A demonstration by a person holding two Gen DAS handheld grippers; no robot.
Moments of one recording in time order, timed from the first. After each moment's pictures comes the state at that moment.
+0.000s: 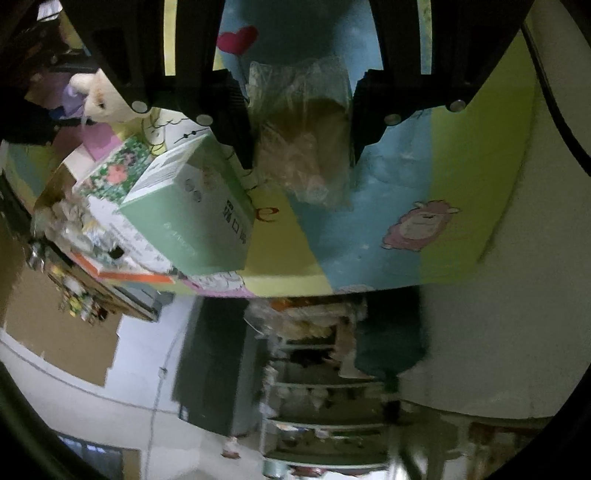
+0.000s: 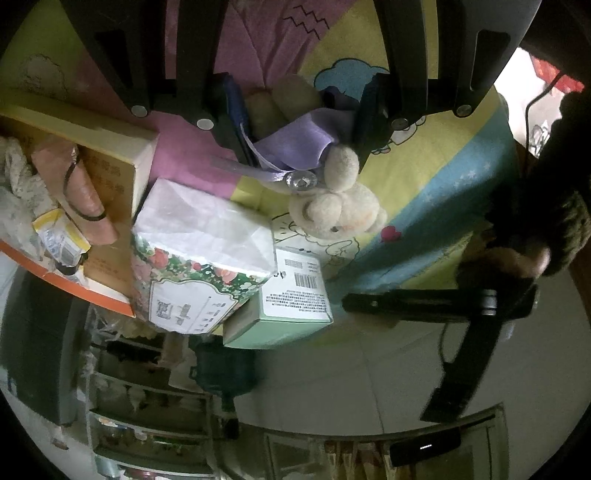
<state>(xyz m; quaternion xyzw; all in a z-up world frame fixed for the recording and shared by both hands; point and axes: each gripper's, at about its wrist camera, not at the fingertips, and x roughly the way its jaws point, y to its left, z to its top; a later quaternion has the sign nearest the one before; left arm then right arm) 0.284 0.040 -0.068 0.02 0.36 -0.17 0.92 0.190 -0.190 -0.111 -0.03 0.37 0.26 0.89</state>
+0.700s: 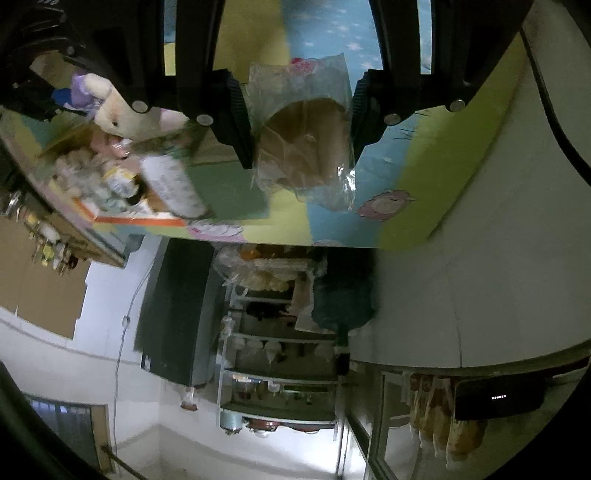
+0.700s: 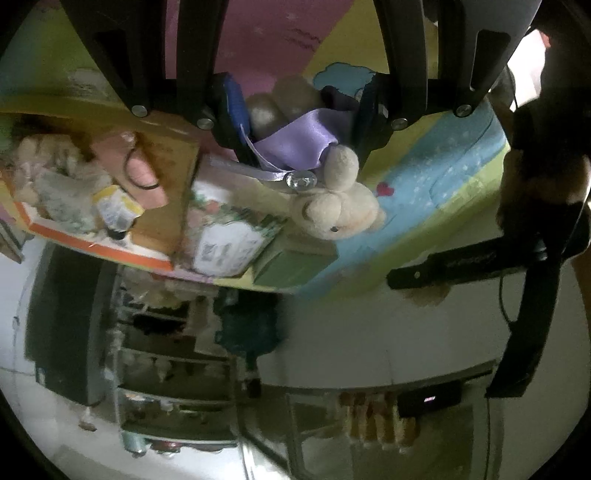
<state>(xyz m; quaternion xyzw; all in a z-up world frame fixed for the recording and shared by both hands) 0.208 0.007 -0.015 -0.02 0.28 -0.08 0.96 0.153 -0.211 -0.057 -0.01 0.30 0.21 0.93</state>
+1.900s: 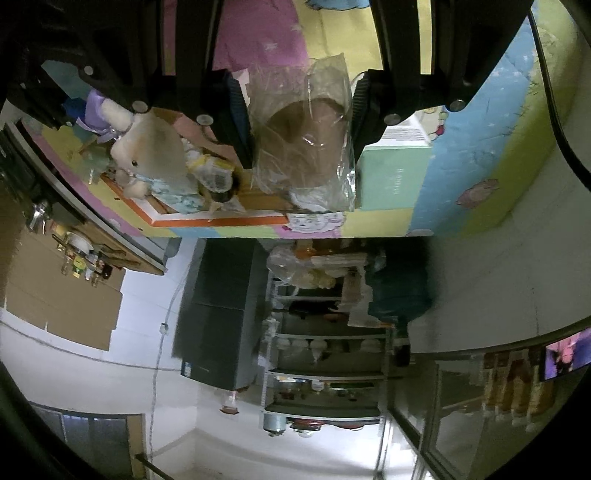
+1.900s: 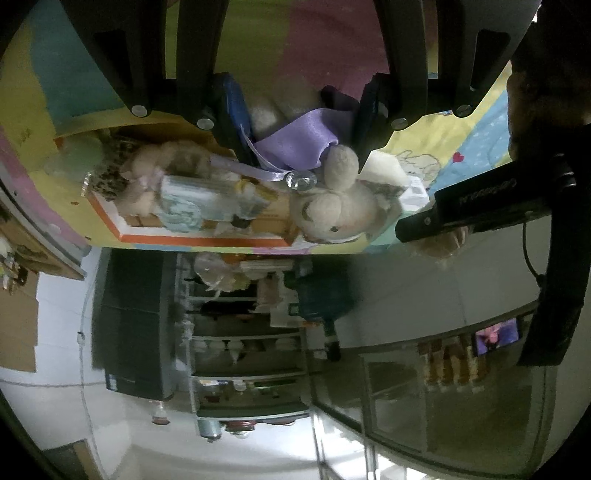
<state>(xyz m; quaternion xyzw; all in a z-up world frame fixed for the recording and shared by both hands) 0.204 -0.128 -0.012 0.00 0.28 -0.14 0.95 0.137 -0.319 -0.048 0.05 0.25 0.10 0.96</state>
